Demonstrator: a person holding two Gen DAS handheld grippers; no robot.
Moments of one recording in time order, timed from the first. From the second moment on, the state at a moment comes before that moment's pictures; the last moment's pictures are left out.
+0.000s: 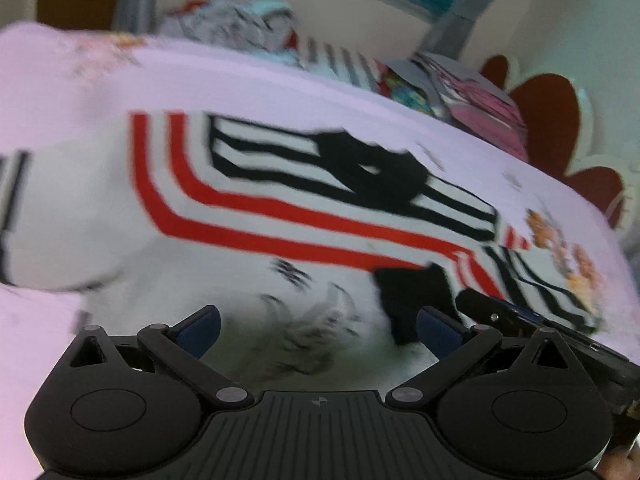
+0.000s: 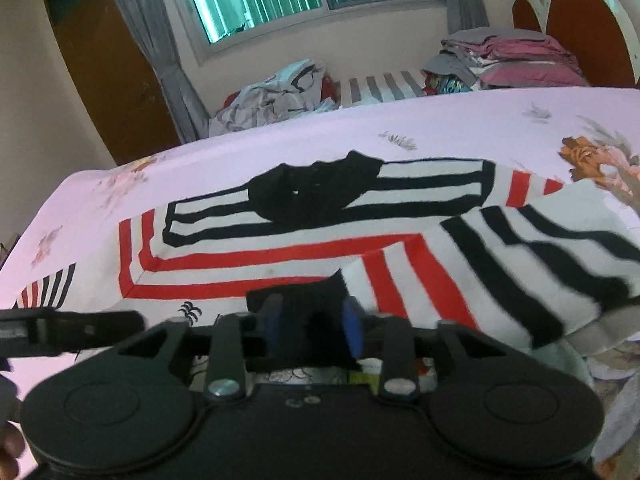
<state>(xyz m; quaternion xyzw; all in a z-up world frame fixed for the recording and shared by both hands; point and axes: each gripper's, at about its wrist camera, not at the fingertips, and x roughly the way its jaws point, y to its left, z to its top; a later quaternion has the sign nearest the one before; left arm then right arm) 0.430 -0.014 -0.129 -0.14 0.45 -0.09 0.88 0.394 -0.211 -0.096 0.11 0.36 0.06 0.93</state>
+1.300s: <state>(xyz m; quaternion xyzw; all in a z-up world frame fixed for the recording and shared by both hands) 0.472 0.033 -0.145 -0.20 0.39 -0.08 0.90 0.364 -0.302 -0.133 0.09 0.39 -0.10 0.91</state>
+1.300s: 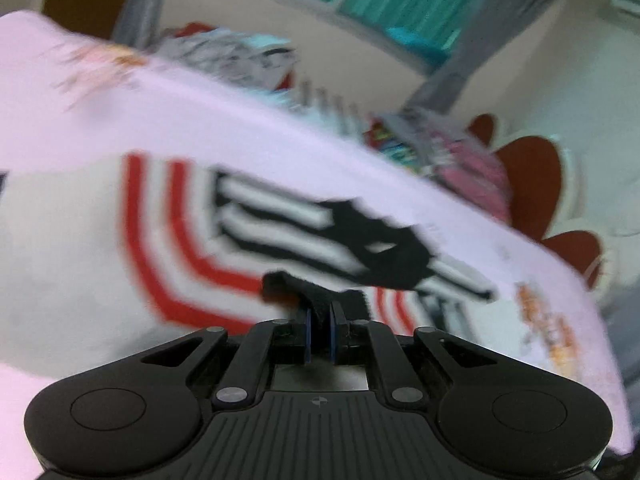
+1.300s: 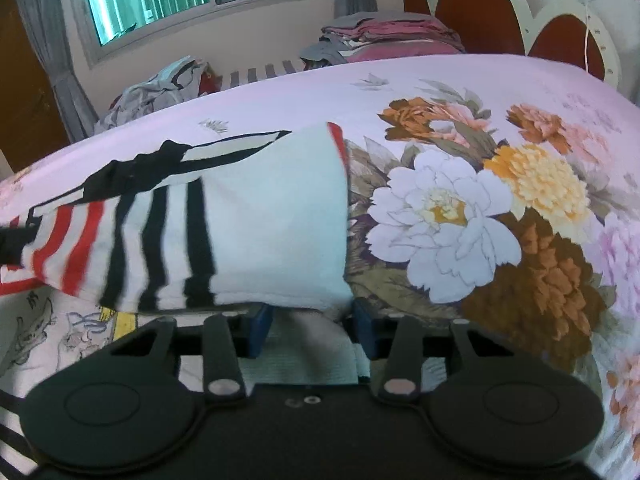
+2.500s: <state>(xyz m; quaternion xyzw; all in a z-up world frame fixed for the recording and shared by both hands) 0.487 -0.034 -0.174 -0.10 0.41 -0.11 0.90 0.498 -0.362 -0.138 0.18 0.38 -0.07 0.91</state>
